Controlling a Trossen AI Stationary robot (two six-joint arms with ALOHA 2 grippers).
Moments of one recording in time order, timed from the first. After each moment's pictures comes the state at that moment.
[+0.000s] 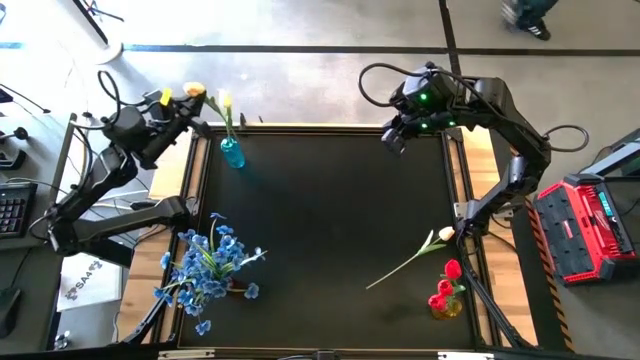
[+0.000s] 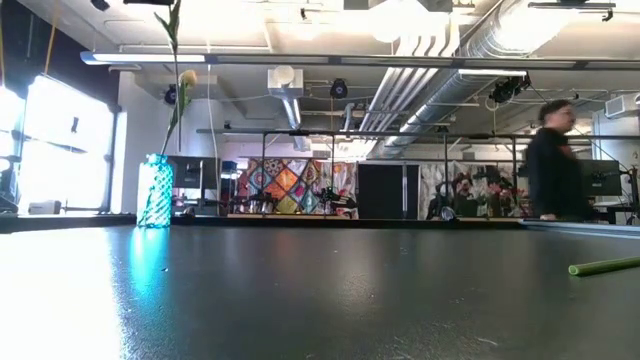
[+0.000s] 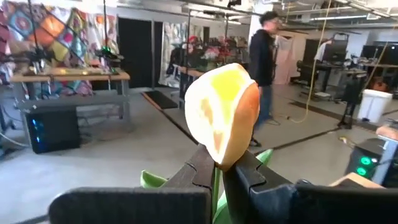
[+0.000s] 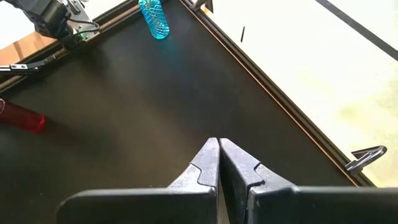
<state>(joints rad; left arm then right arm) 0.64 0.63 0.97 -0.30 -0.41 -0.04 -0.29 1.59 2.23 -1.48 0.12 0.29</state>
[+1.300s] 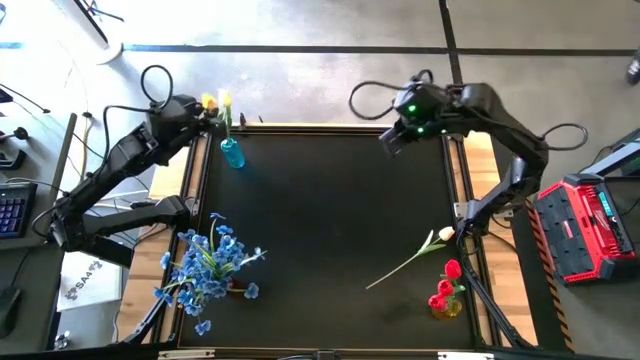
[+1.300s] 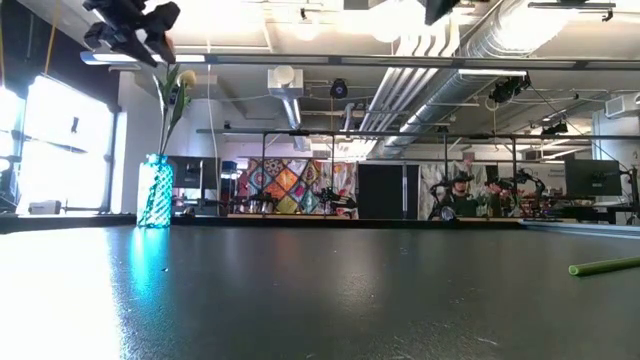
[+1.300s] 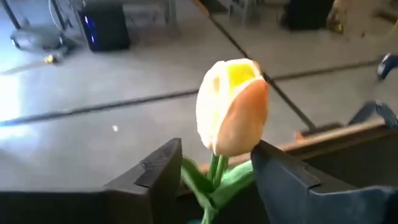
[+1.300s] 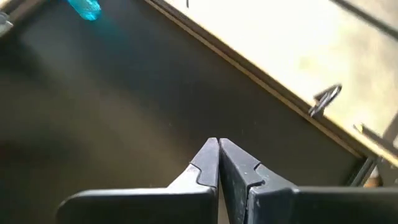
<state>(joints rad) 0.72 0.77 0.98 -0.65 -0.50 -0.24 -0.29 1.58 2.11 -1.56 0.28 0.50</state>
